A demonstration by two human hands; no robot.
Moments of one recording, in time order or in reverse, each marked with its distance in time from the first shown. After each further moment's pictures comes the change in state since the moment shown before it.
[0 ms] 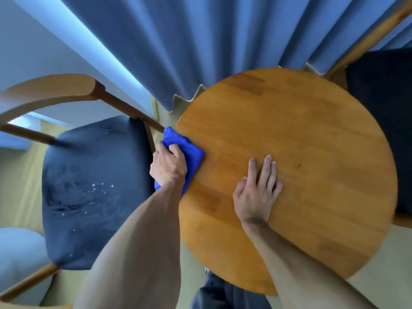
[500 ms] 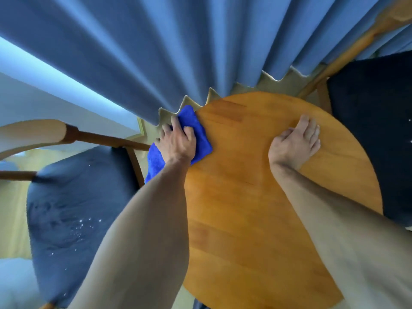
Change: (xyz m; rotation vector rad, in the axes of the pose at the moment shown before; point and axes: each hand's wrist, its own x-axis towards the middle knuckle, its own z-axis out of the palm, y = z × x) left_hand 0.052 0.141 0.029 0.178 -0.065 0.380; right_hand 0.219 0.031 -0.033 0.180 0.166 0.423
